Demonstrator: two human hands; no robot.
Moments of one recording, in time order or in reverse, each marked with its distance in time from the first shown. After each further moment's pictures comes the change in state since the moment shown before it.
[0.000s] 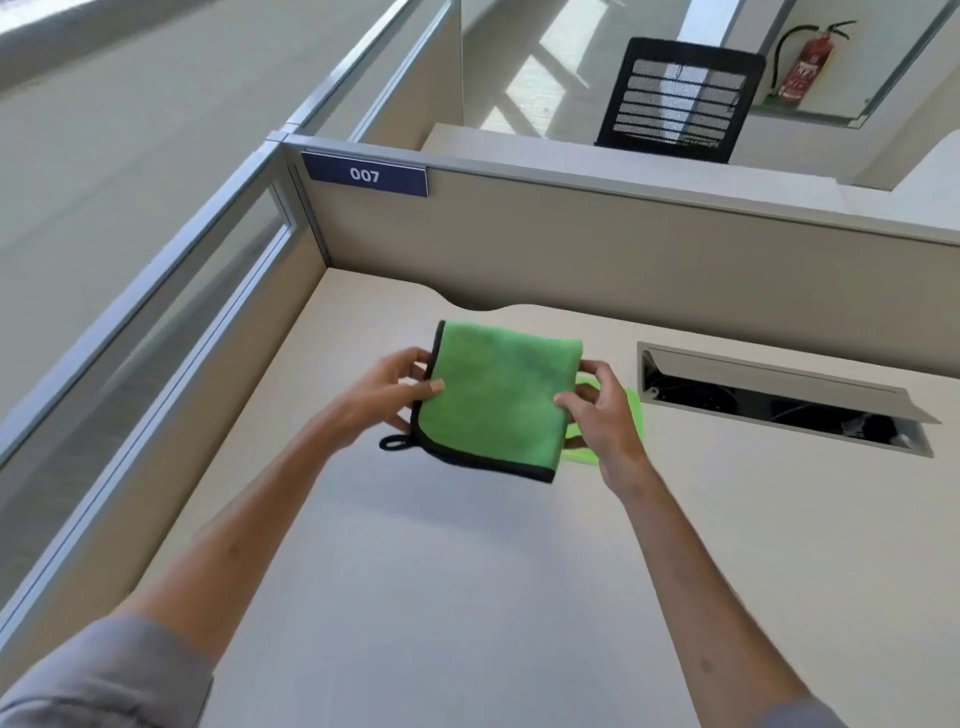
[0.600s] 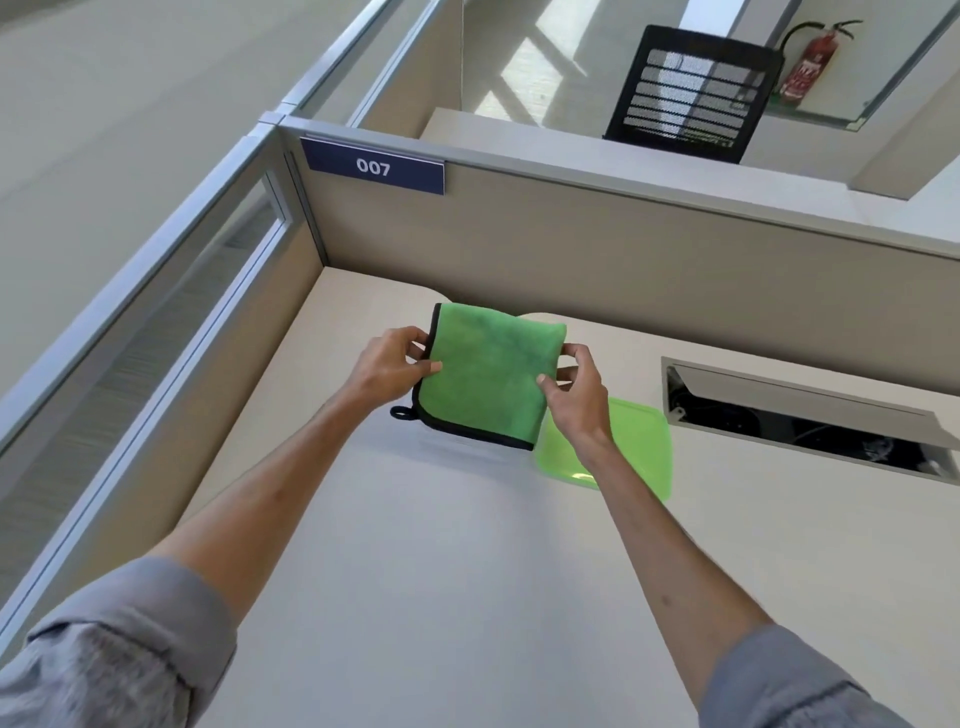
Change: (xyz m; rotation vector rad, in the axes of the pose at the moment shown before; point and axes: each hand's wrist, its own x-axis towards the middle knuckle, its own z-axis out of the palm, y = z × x) left_hand 0.108 -0.033 -0.047 0.370 0.240 0.037; right_hand 0.100 0.017 0.077 -0.364 0.191 -0.134
